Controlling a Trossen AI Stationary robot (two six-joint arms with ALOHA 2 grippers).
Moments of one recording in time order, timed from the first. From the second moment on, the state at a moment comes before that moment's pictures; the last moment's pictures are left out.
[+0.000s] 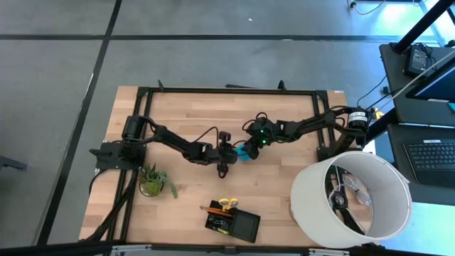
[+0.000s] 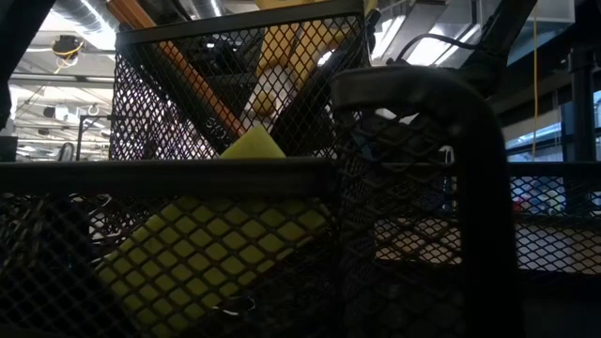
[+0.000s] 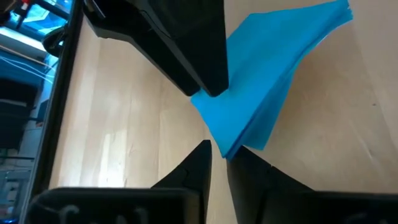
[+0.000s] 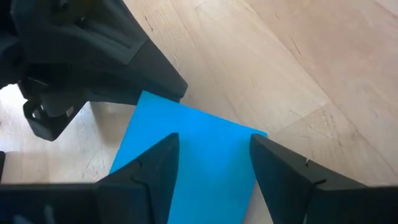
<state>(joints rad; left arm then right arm) -0.07 2.00 1.00 0.23 -0.54 0.41 -0.23 1.74 0.69 0.26 -0.23 0.46</state>
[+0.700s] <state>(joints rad) -0.11 2.00 1.00 0.28 -0.56 0.46 -0.23 1.74 0.69 0.26 -0.23 0.46</state>
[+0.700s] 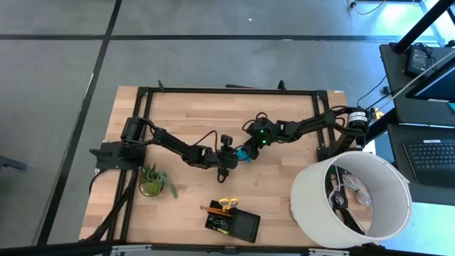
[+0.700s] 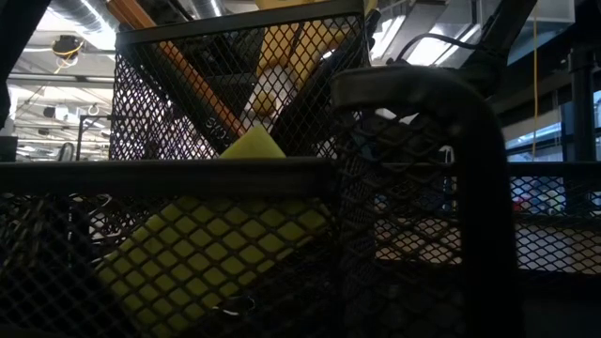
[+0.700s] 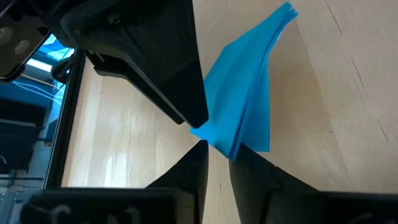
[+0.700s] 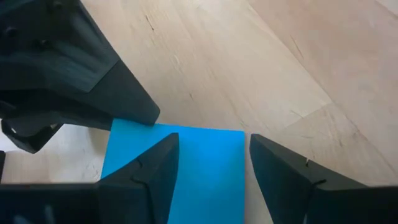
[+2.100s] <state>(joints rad) -0.17 1.82 1.00 0.23 -0.68 0.56 -0.25 1.74 0.70 0.17 -0.23 0.44</state>
